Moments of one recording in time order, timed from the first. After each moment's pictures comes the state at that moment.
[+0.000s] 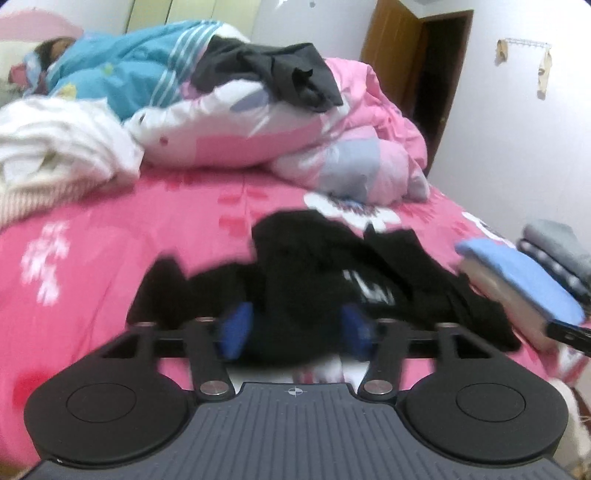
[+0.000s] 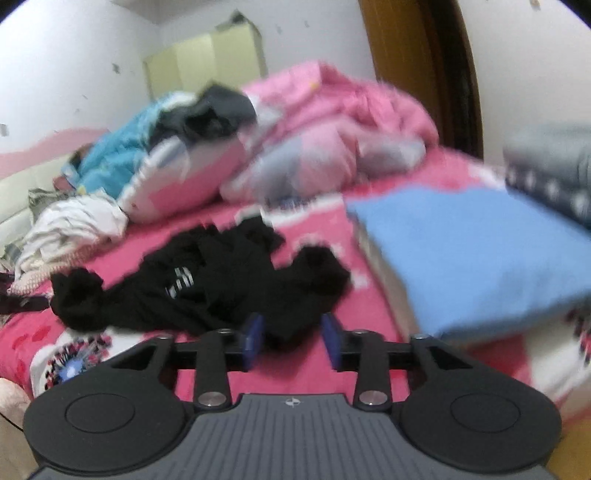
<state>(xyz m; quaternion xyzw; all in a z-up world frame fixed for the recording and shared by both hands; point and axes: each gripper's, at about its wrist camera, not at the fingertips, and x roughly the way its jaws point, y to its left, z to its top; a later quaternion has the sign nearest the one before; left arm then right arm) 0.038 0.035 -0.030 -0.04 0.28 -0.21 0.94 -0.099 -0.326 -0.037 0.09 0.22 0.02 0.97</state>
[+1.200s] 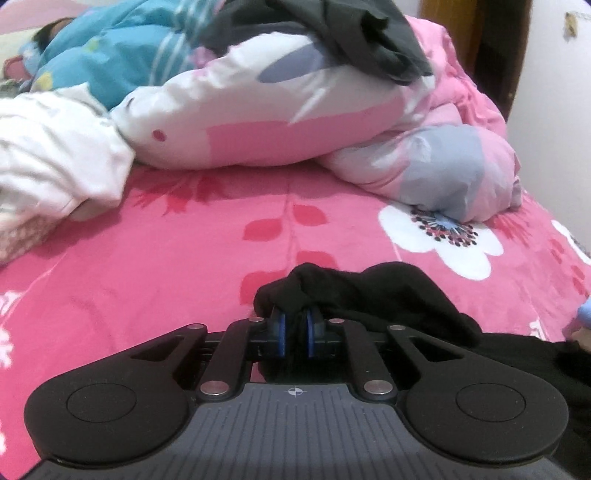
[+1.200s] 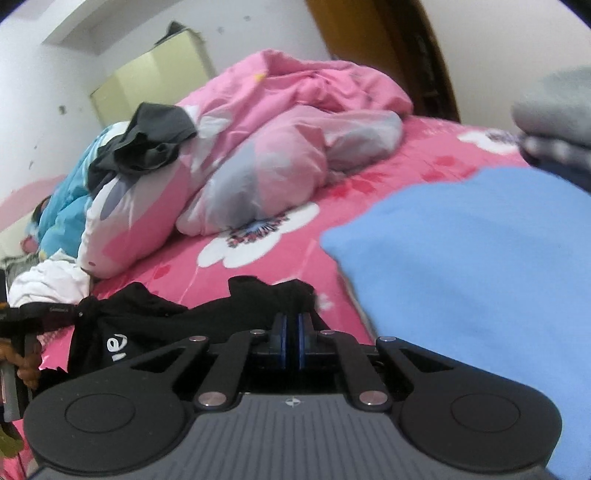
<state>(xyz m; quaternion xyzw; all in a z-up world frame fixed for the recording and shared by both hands) 0.215 -0.007 -0.044 -0.02 0.34 -0.12 0.93 0.022 -0.387 -0.058 0.21 0.26 -0.03 0.94</state>
